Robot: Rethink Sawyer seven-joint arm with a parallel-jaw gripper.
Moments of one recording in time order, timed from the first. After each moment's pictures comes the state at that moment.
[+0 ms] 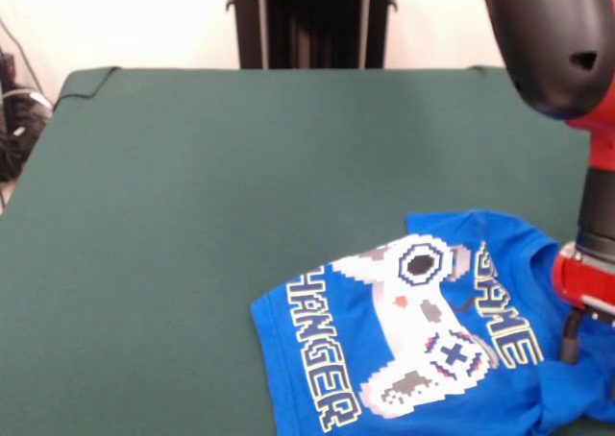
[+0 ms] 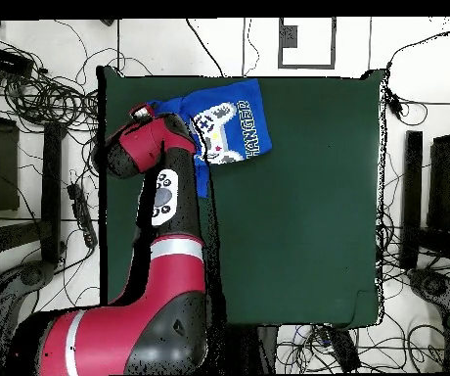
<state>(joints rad) 0.23 -0.06 -0.12 0.77 -0.31 0.39 3.34</state>
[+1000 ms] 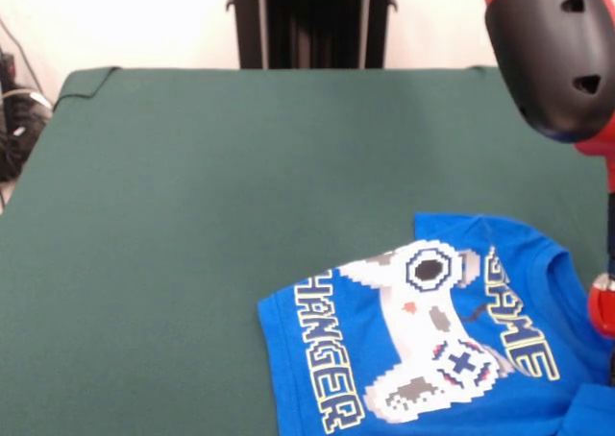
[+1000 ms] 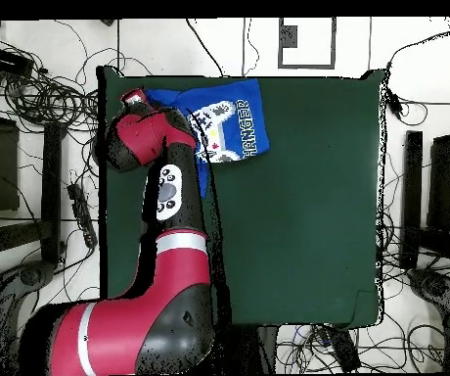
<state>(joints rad) 0.21 -0.03 -0.09 0.70 -0.31 0.25 3.34</state>
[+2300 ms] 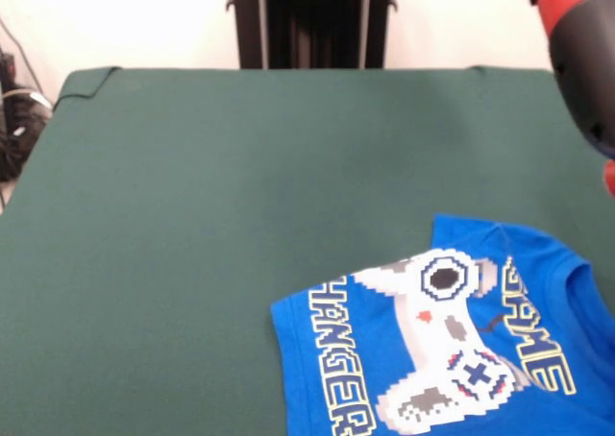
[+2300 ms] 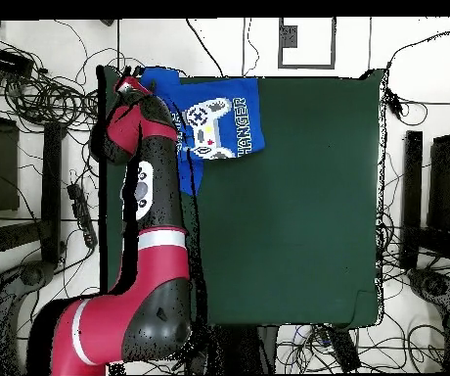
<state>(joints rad) 0.27 0.17 -0.28 0.37 -0.41 0.27 3.34</state>
